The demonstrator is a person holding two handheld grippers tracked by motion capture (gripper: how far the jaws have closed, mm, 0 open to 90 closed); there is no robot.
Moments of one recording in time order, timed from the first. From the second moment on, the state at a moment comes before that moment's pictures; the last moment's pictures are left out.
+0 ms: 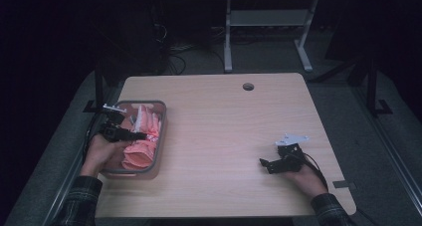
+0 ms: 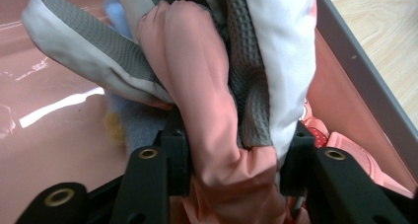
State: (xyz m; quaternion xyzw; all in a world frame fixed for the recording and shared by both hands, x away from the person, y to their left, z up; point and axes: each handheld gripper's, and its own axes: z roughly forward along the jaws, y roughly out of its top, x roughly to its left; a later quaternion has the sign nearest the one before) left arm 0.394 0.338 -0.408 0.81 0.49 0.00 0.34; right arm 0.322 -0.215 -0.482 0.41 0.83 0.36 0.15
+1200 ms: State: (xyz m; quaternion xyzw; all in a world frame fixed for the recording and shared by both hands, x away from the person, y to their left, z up) left arm 0.367 0.352 -0.338 0.80 0.45 0.11 0.39; right arm 0.322 -0.215 -0.482 0.41 0.83 0.36 0.15
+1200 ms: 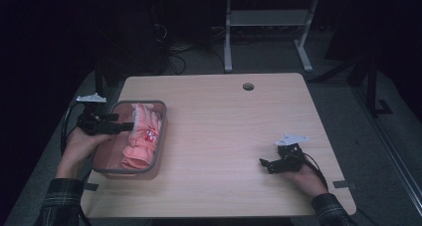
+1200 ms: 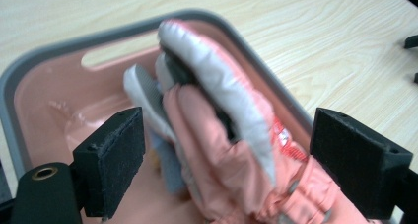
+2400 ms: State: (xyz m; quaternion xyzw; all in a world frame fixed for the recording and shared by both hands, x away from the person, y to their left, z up) left arm 0.345 0.214 -0.333 0.82 0.33 0.12 0.44; right arm 0.322 -0.215 -0.482 0.41 0.83 0.36 0.15
